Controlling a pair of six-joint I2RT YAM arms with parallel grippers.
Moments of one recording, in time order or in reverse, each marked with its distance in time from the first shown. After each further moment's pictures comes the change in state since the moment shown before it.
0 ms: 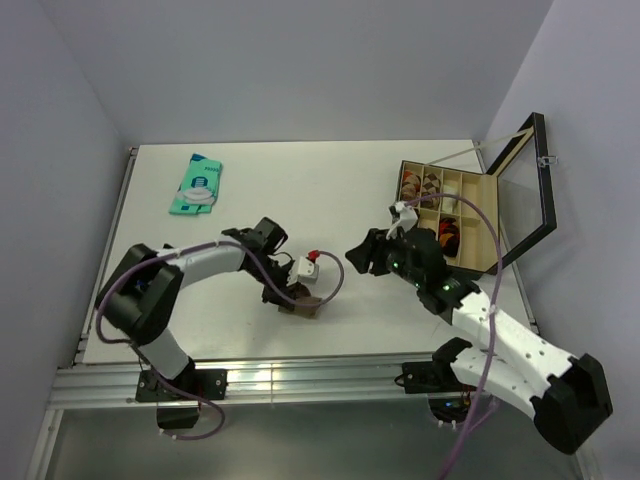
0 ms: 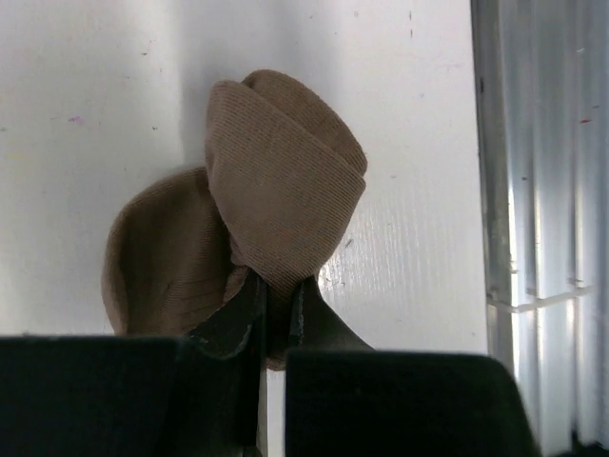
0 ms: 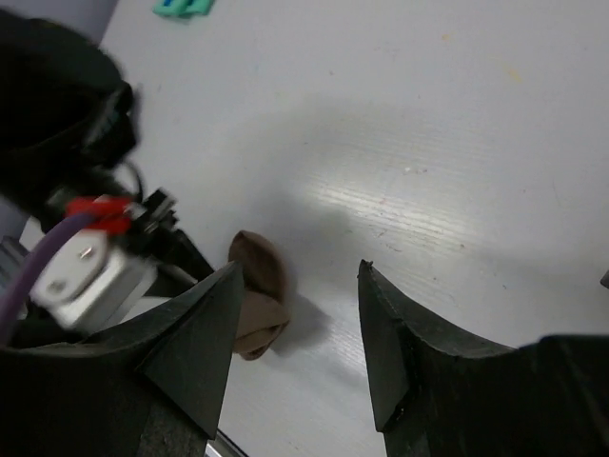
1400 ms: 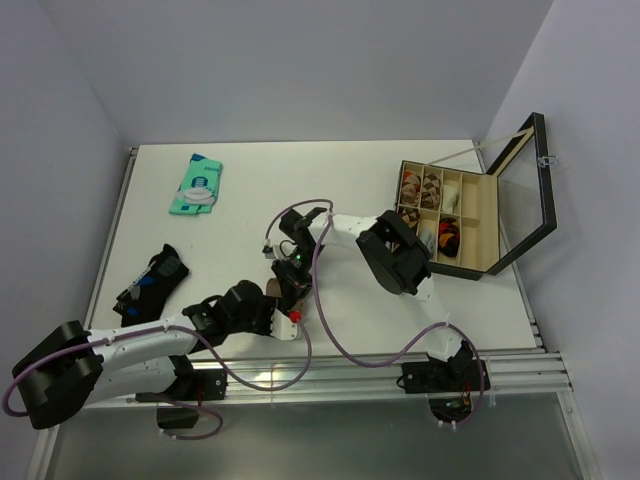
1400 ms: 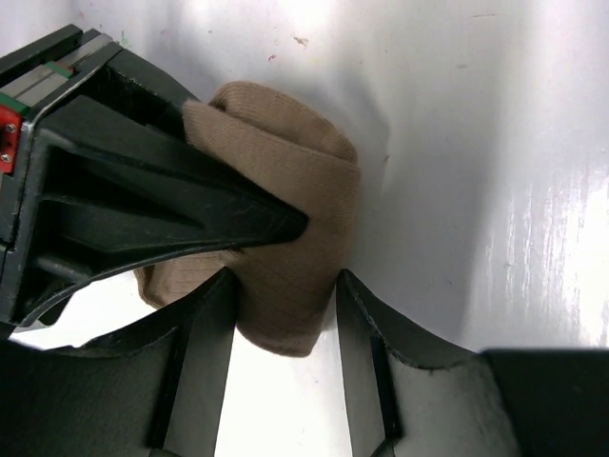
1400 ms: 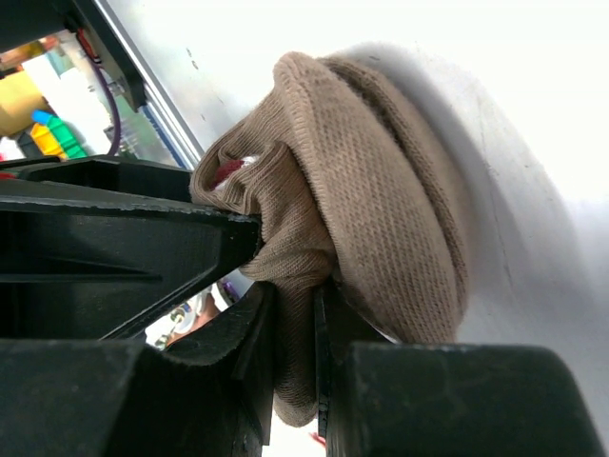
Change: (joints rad) left arm -0.270 -0.572 -0.606 0.576 -0.603 -0.023; right arm 0.222 1.367 1.065 -0.858 -0.750 -0.449
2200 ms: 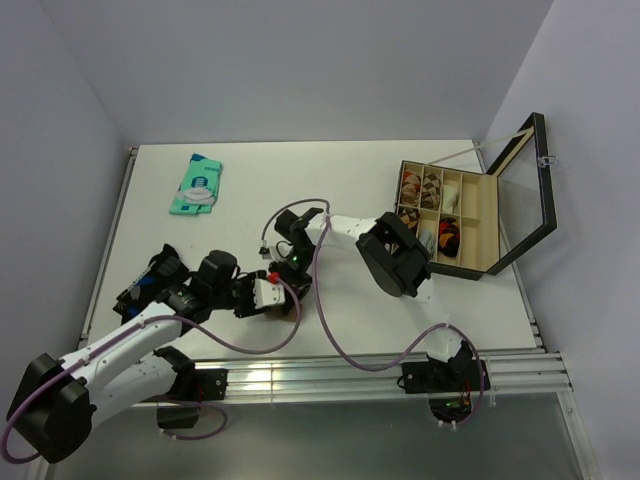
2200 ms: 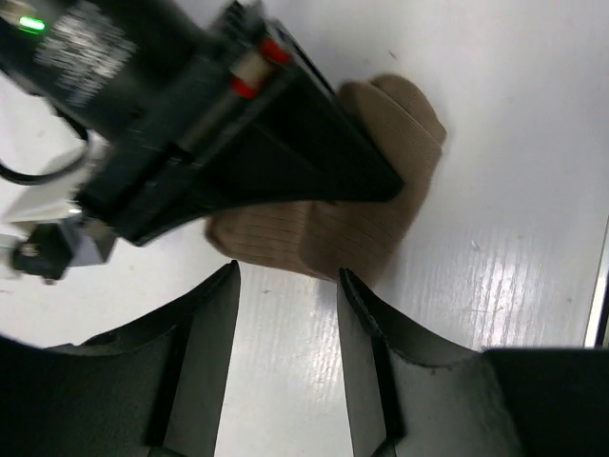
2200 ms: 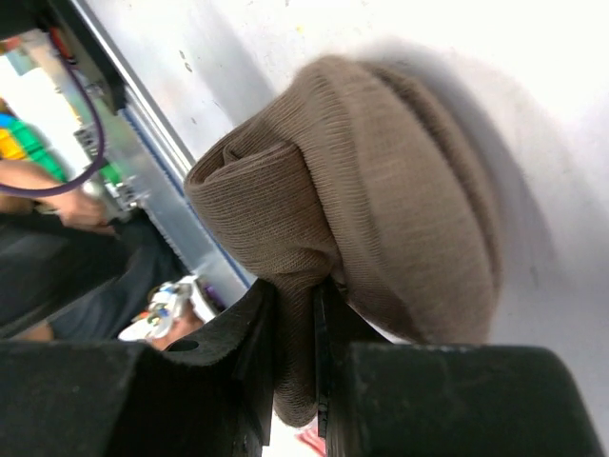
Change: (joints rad) left arm 0.306 -0.124 0.175 -0.296 0.282 -0.085; right arm 0.030 -0.021 0.006 0.000 0.070 0.002
